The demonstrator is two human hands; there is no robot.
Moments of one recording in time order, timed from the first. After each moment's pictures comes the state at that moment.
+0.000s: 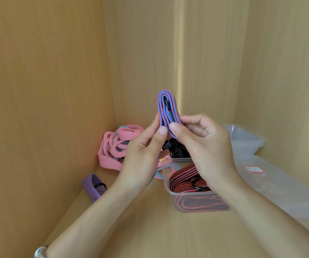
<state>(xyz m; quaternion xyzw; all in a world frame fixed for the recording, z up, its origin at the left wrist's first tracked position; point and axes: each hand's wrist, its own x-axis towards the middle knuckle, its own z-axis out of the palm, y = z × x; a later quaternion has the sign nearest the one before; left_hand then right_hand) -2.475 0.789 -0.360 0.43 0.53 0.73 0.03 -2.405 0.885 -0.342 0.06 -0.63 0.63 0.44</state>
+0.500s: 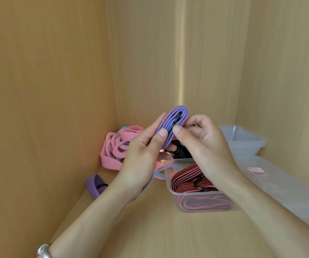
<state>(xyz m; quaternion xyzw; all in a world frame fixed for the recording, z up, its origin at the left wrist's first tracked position) -2.481 0.786 -0.360 0.44 0.55 0.71 0.03 -2.403 0.891 -0.341 0.07 -0.67 0.64 0.38</state>
